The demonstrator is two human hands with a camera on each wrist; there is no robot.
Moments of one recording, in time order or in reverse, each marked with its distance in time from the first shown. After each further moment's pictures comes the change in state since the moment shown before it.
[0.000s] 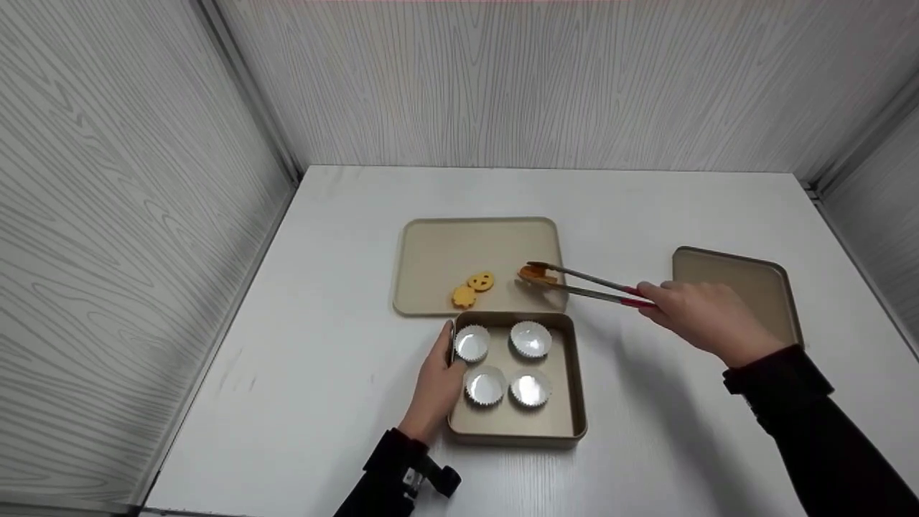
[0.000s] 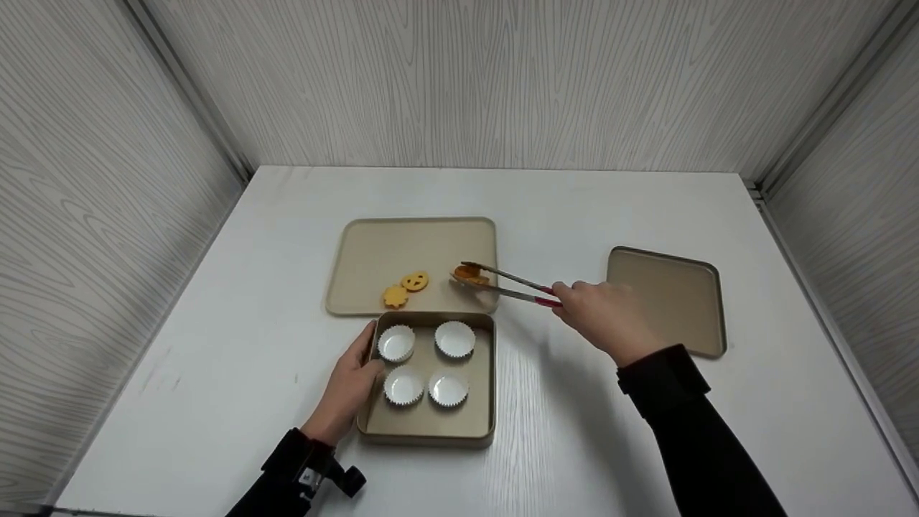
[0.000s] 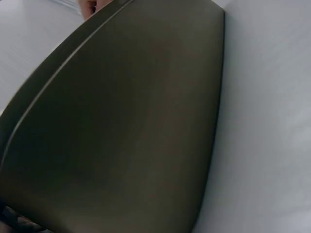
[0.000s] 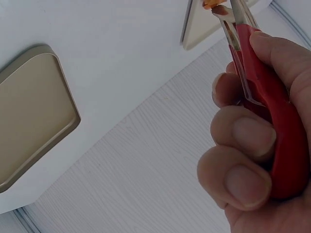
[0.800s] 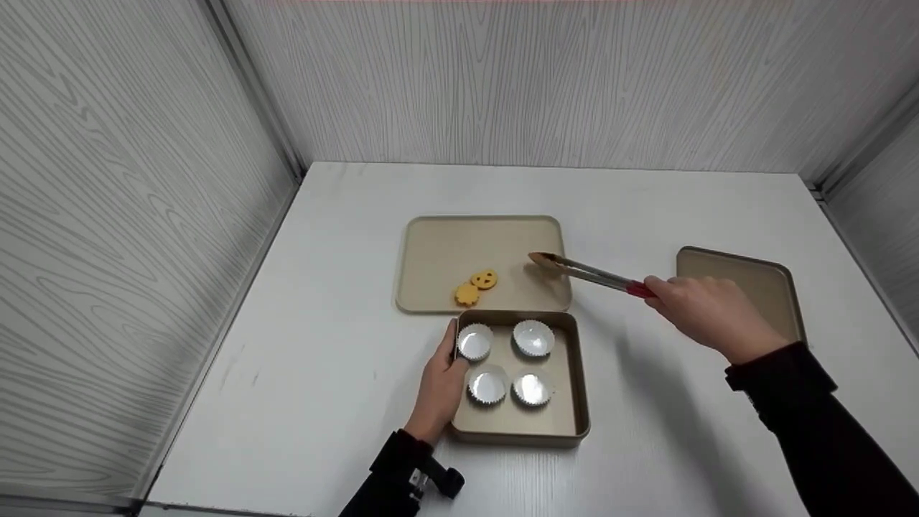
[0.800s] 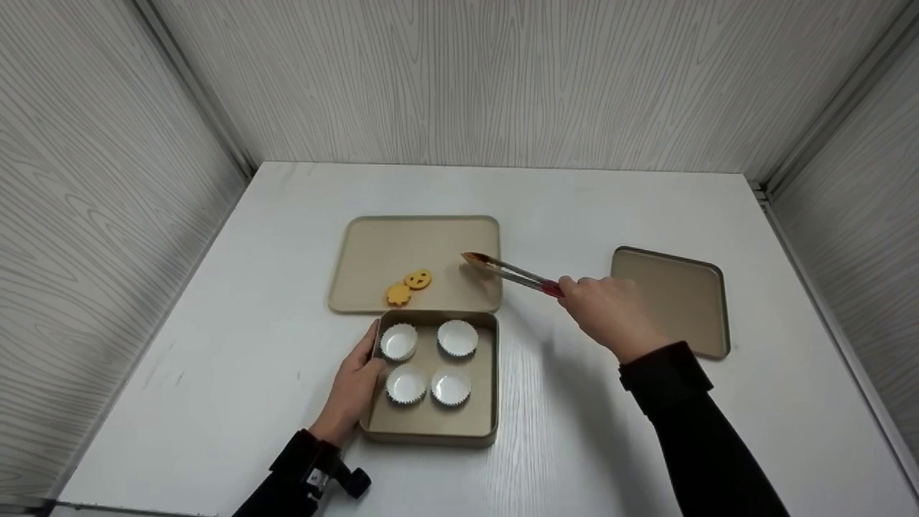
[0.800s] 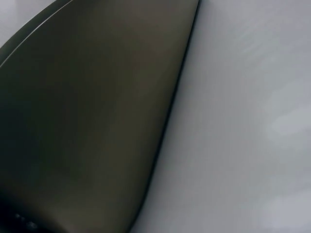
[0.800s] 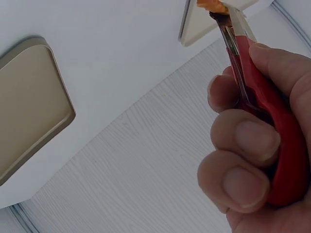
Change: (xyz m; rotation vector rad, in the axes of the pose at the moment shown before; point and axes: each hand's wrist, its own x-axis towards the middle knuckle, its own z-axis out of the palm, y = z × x) left_hand -0.001 -0.012 0.004 -0.047 0.004 0.019; right_hand 0.006 -0.001 -0.005 -0.019 -0.016 0.029
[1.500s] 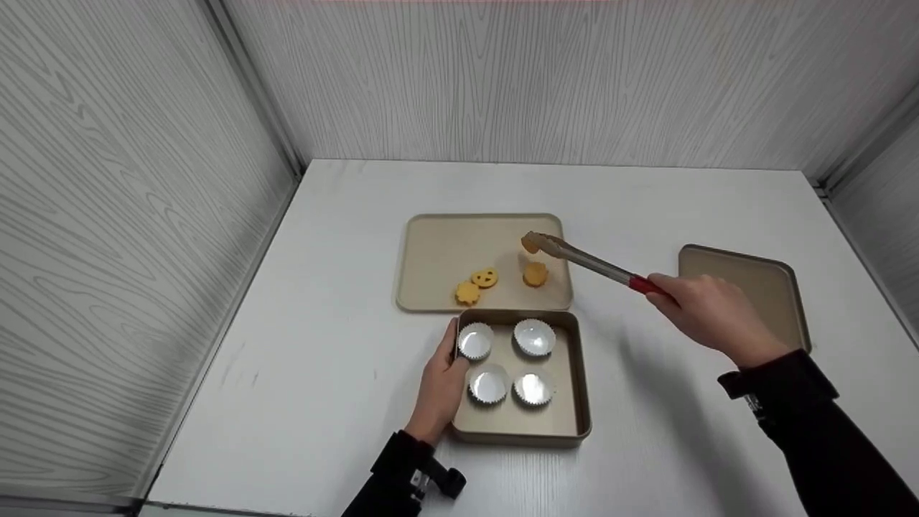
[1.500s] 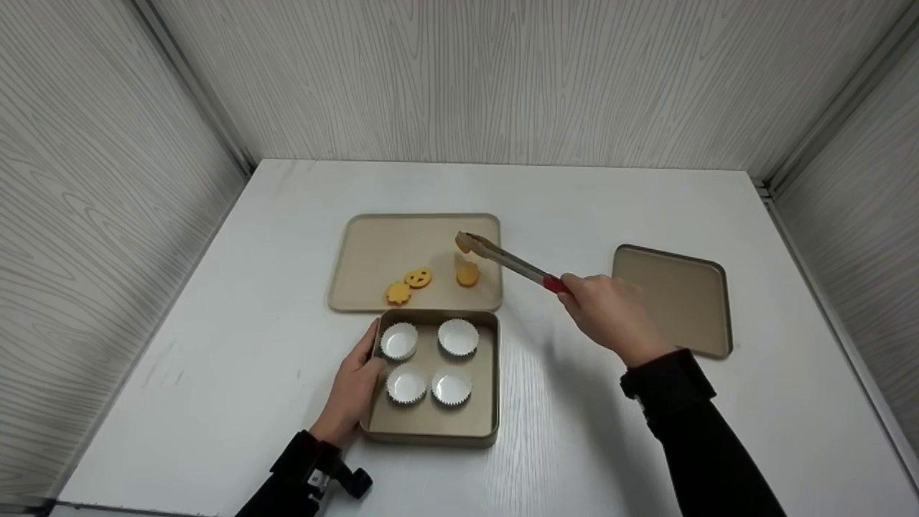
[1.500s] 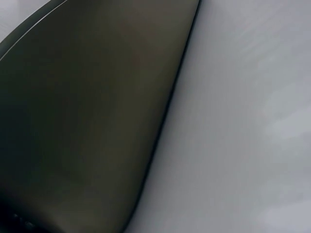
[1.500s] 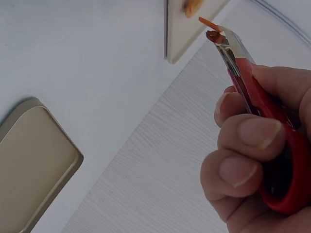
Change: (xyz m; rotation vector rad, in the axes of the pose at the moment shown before) left_hand 0.001 0.000 0.001 -0.026 0.015 0.004; right_hand 0.000 -0.001 0.001 0.221 -0.004 0.141
